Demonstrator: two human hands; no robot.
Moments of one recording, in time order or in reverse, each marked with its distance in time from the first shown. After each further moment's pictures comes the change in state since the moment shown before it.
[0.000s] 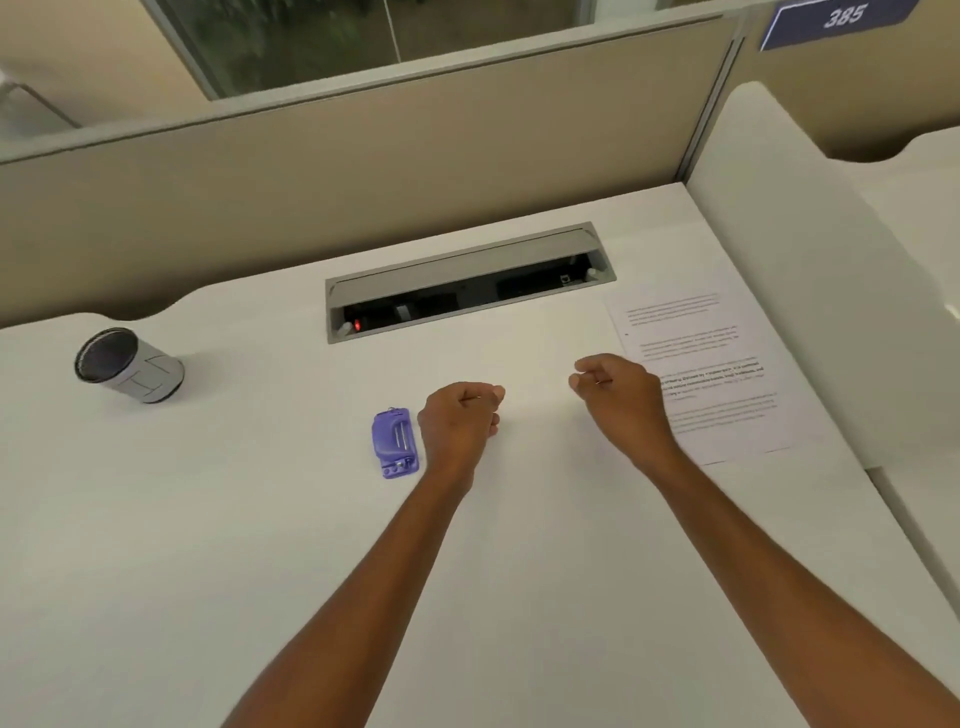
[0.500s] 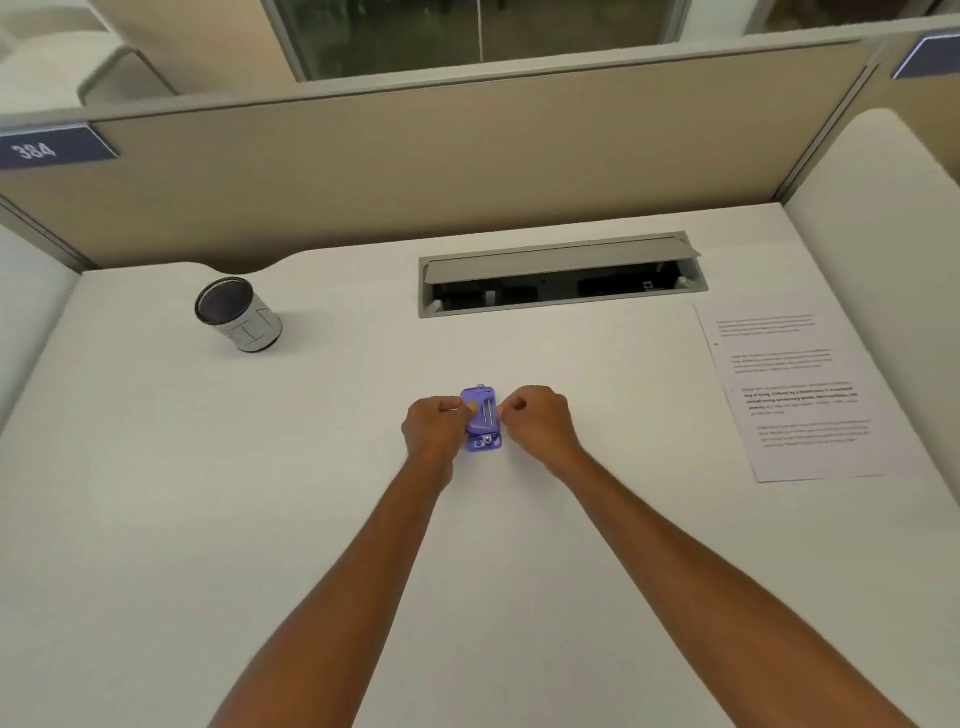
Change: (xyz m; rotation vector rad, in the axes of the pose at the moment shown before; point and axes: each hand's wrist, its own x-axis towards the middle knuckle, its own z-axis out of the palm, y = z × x) left_hand 0.029 -0.047 -0.136 -0.033 0.122 -0.157; right_hand -0.049 -0.067 0.187 -0.153 -0.309 0.002
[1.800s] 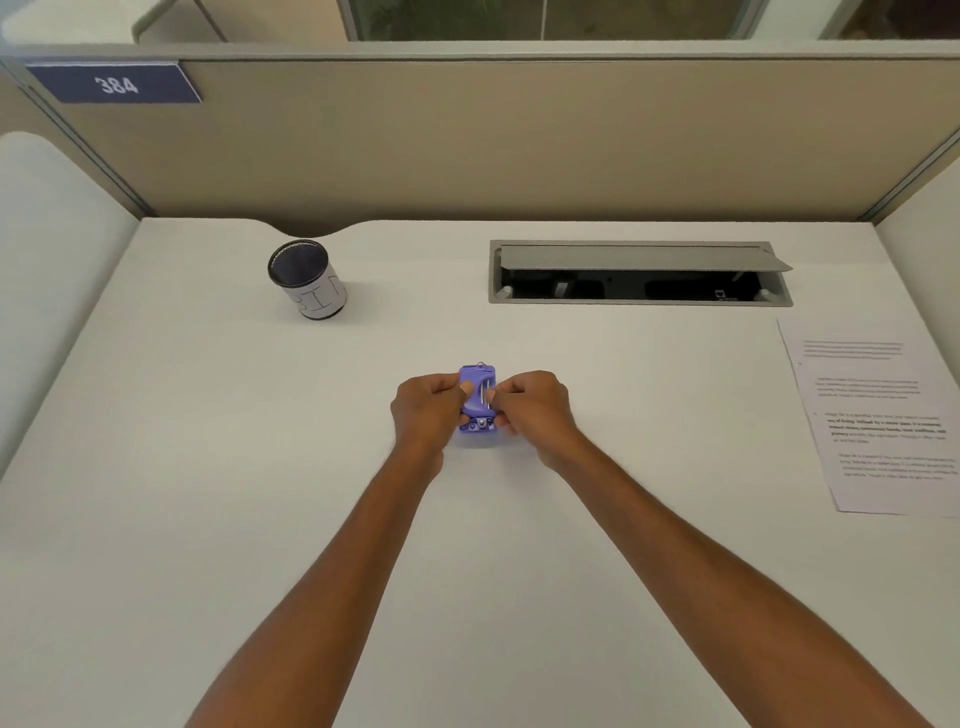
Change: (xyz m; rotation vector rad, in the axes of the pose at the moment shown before) left_hand 0.032 -0.005 -0.104 -0.091 -0.004 0.053; right_hand -0.006 -0.070 0.081 0.167 -0.070 0.016
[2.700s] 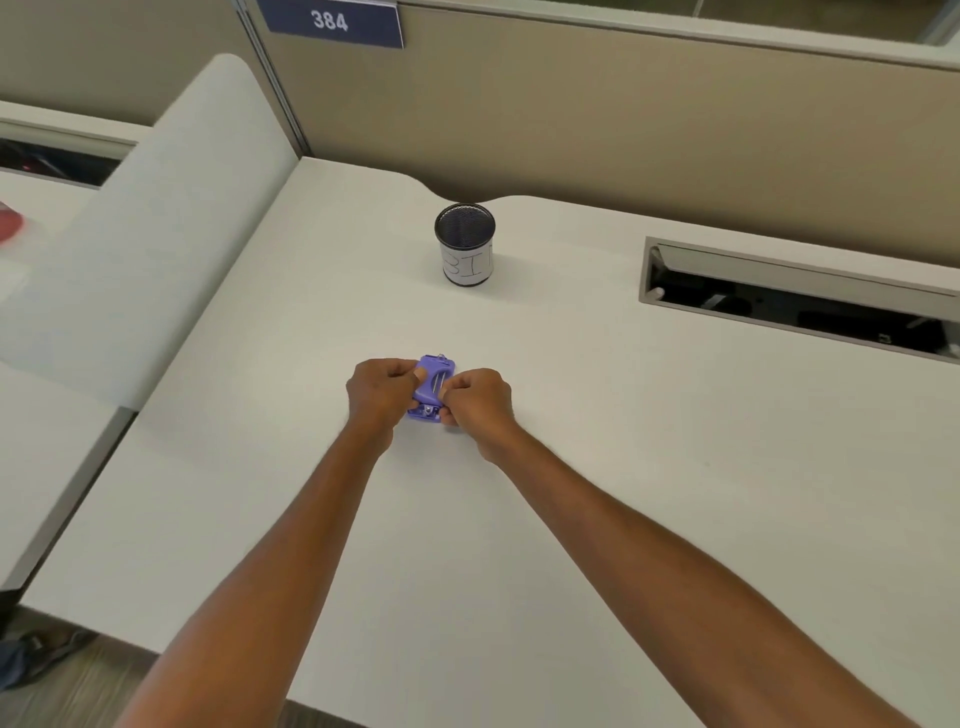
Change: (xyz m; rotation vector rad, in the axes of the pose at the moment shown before) left_hand 0.057 -0.051 -0.230 0.082 0.240 -0.020; right_hand -0.033 -0.072 0.241 -0.033 -0.235 0.038
